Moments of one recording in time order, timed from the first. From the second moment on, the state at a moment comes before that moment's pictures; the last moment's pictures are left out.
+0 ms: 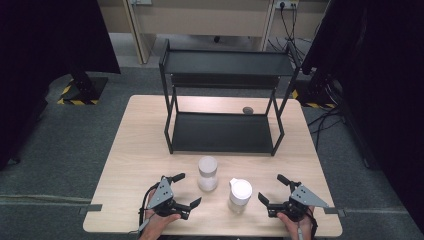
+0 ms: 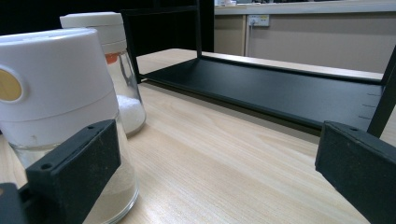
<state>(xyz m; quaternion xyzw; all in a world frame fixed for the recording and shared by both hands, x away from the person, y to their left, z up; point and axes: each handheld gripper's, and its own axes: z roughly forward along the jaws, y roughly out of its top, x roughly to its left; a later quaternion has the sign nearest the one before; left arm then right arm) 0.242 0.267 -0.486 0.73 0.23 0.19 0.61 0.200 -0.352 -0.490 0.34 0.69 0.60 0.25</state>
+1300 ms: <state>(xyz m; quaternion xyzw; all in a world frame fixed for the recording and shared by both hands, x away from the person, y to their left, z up) 0.241 0.267 -0.488 0.72 0.24 0.19 0.62 0.199 -0.353 -0.491 0.34 0.68 0.60 0.24</state>
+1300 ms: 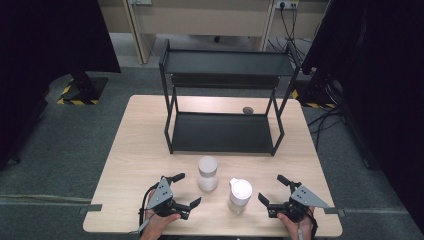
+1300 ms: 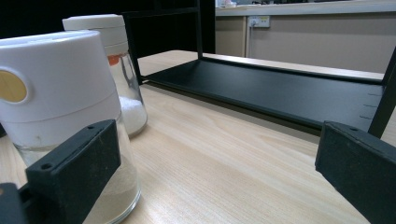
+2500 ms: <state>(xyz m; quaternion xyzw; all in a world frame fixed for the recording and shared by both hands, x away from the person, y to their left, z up) 0.259 0.243 -0.476 0.72 0.23 0.17 0.63 0.200 -0.353 -0.493 0.34 0.68 0.60 0.24</state>
